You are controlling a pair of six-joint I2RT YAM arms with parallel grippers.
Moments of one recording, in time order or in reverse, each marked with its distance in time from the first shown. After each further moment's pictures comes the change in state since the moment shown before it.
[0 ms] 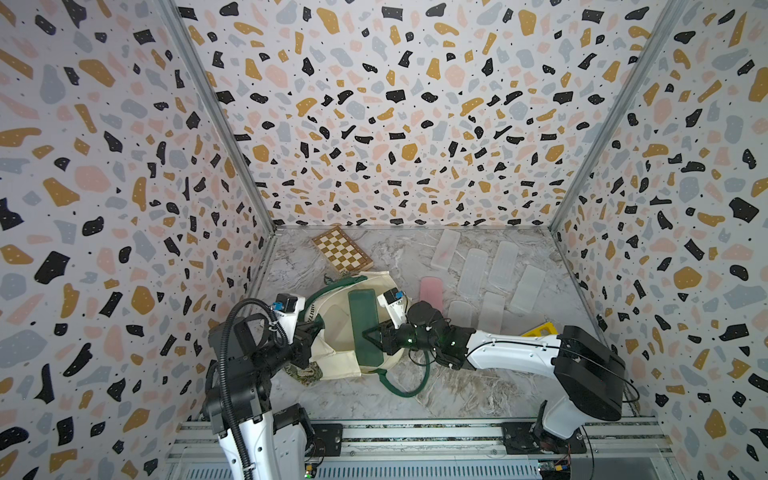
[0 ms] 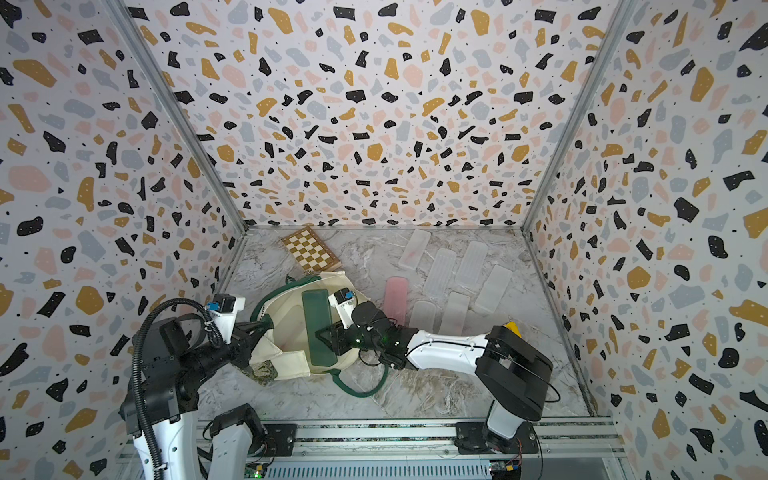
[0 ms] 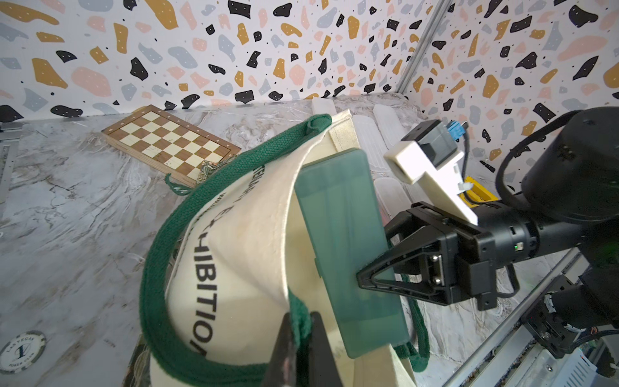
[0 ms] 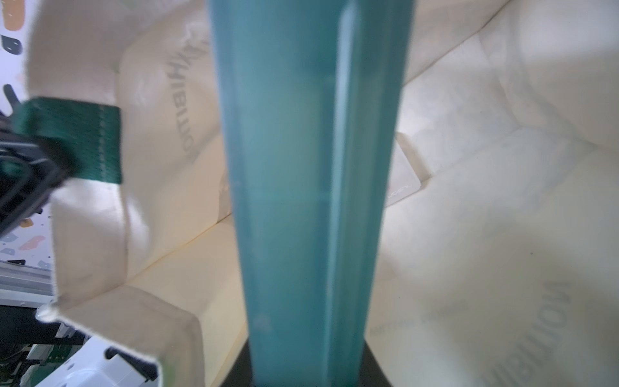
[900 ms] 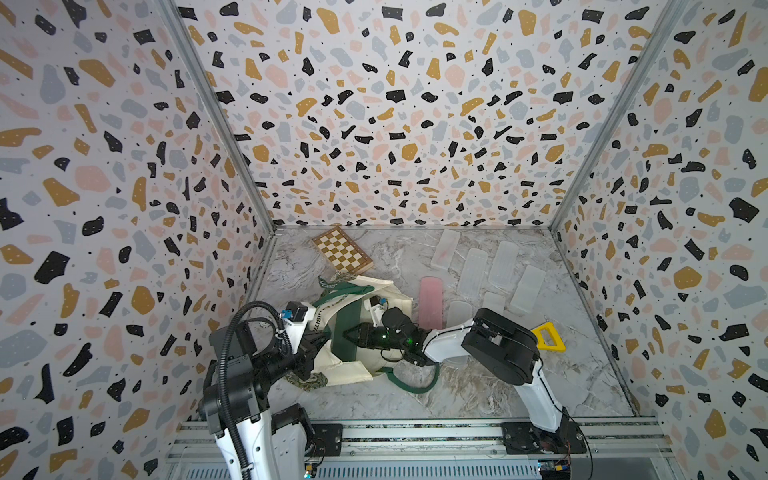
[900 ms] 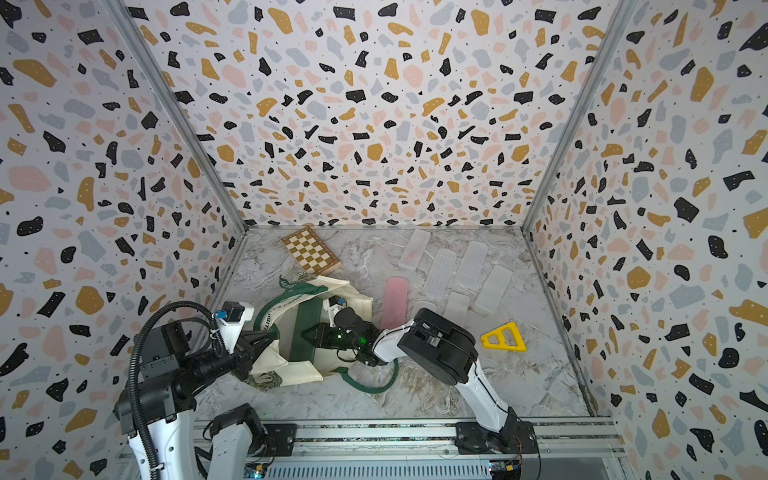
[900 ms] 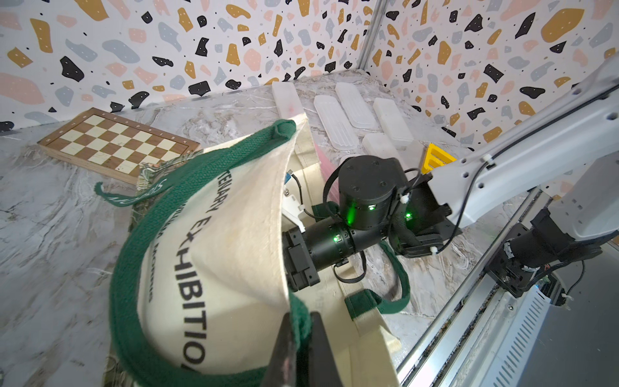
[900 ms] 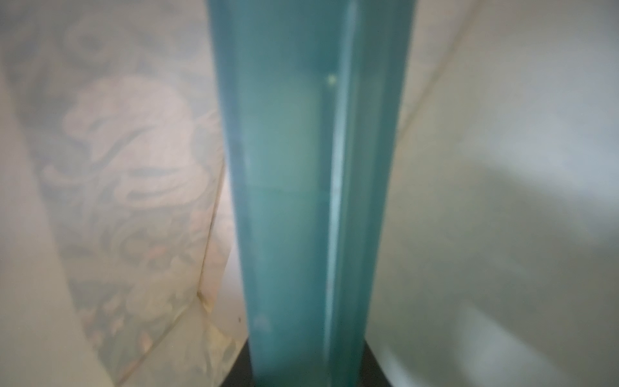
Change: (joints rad) left arm 0.000 0.018 0.051 -0.198 0.098 0.238; right arm -0.013 0.505 0.183 0.355 -0.070 0.424
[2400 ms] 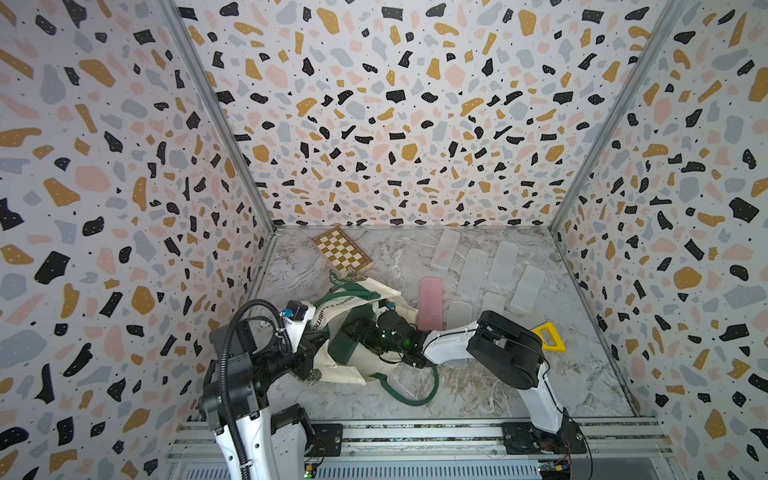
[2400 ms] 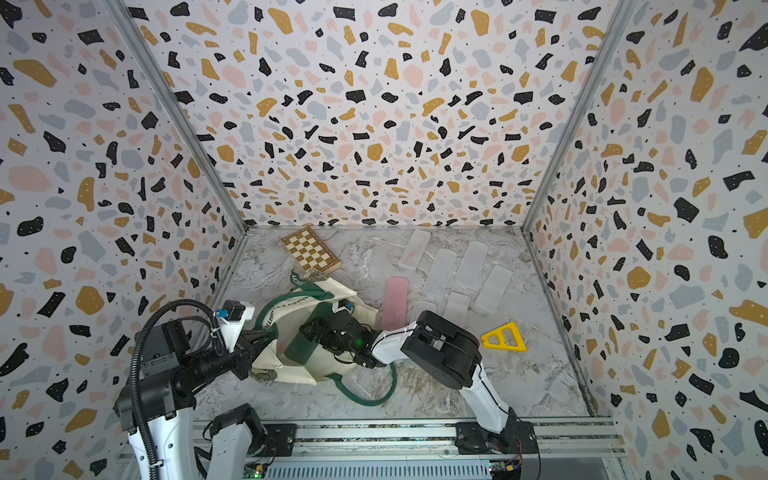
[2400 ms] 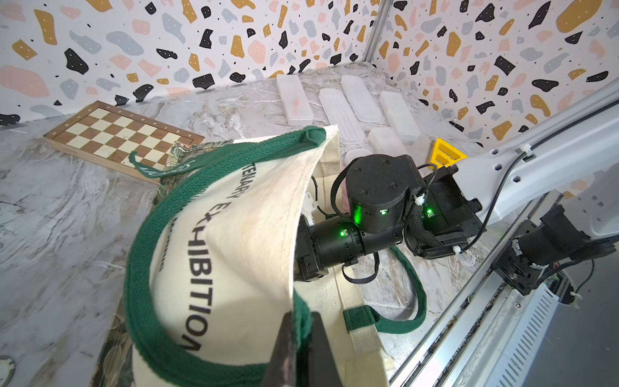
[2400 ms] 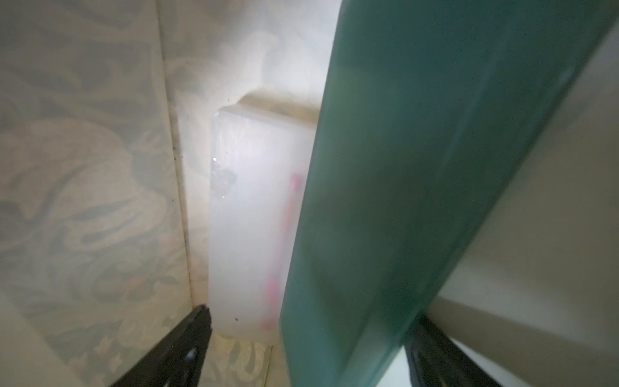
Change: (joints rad) left arm -0.002 0.015 0.003 -0.006 -0.025 0.016; right arm 0.024 0.002 0.038 -0.129 0.178 0.276
